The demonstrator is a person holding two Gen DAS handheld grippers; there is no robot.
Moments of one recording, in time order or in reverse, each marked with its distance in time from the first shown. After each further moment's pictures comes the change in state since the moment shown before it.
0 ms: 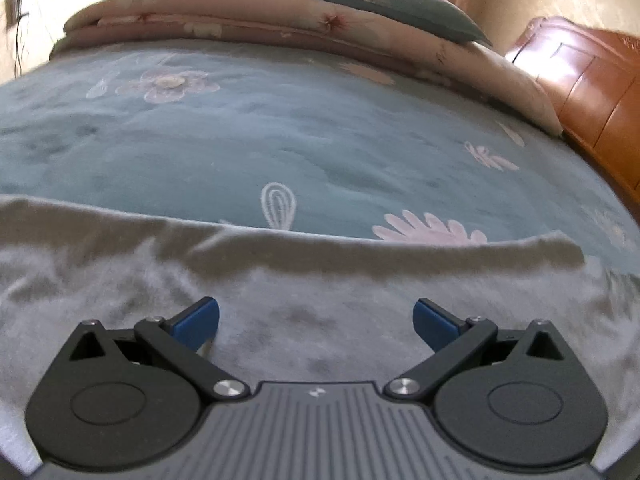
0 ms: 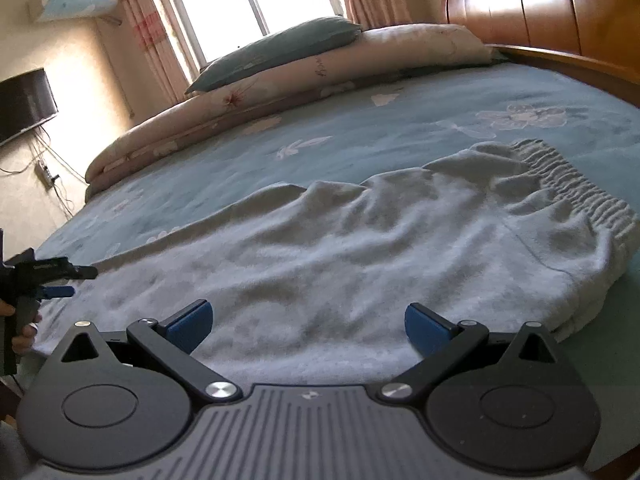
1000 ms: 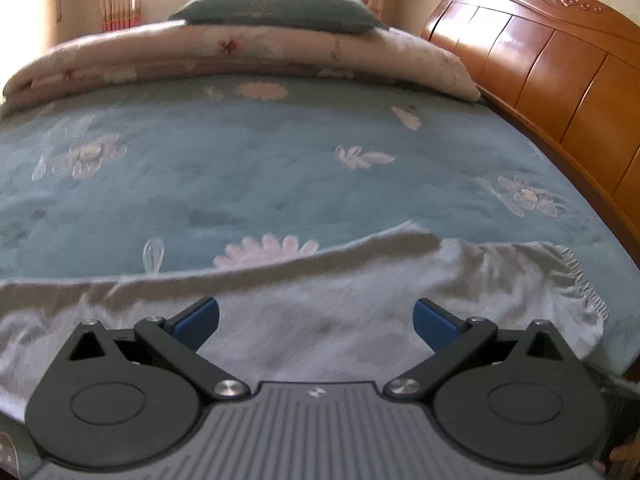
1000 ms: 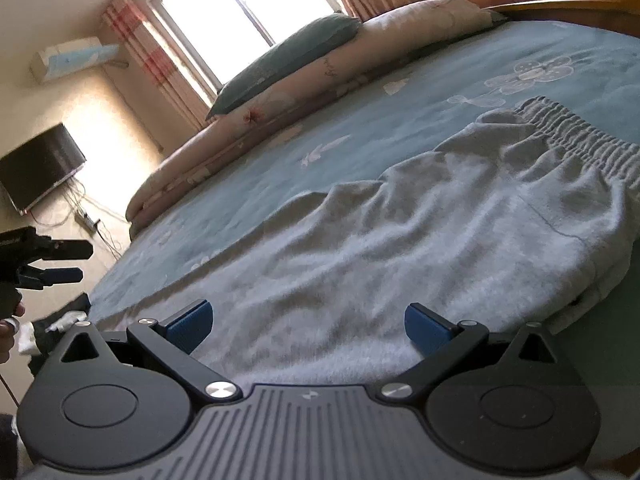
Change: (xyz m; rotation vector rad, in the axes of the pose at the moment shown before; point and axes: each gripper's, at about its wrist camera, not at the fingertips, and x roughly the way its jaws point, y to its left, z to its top) left arm -0.099 -0.107 0.028 0.145 0.072 -0.112; right arm -0.008 -0.023 0.001 0.144 -0.005 0.158
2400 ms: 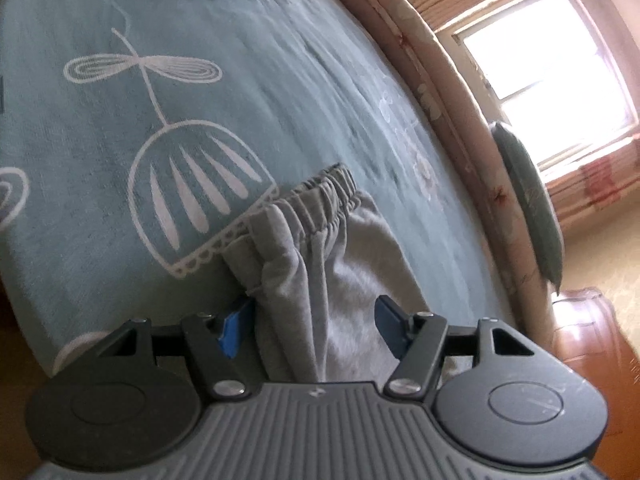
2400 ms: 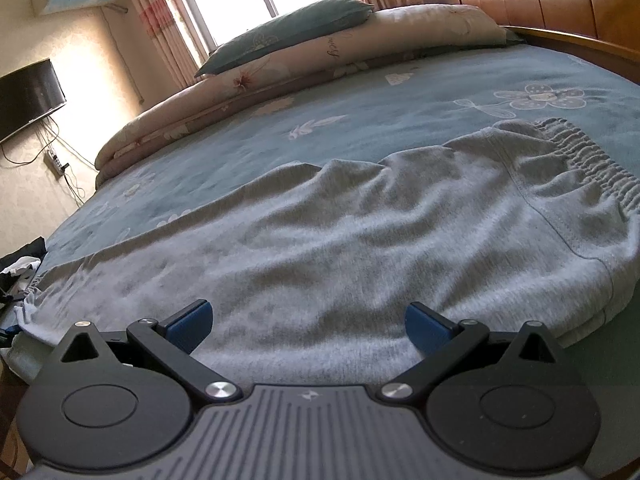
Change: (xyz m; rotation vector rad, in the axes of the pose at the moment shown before) left arm -0.014 0.401 -0.149 -1.019 -0.211 -0.049; right arm 0.024 0.023 -0.006 -0.150 0.067 -0.132
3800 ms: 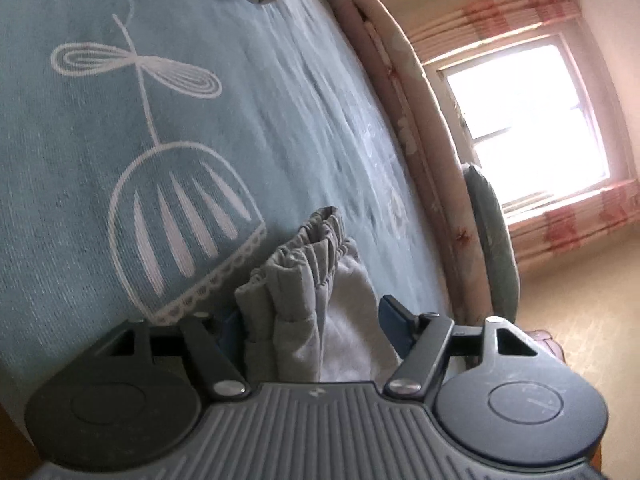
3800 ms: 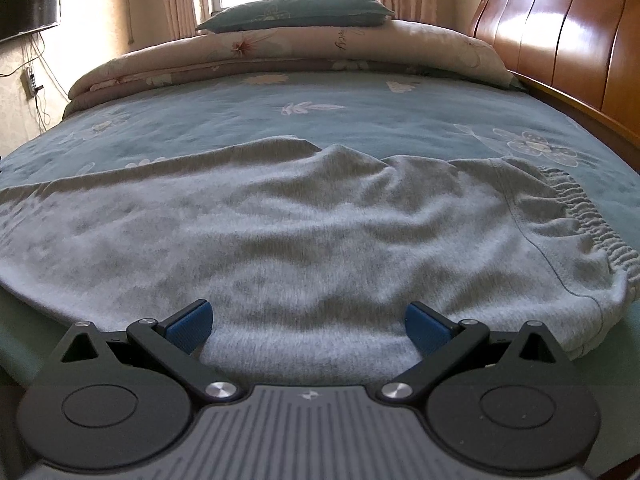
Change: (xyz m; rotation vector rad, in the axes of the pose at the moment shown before) left arm 0.015 0.017 0.018 -0.089 -0.048 -0.154; right arm 0.016 0.036 -0.012 -0.240 0.039 -0.191
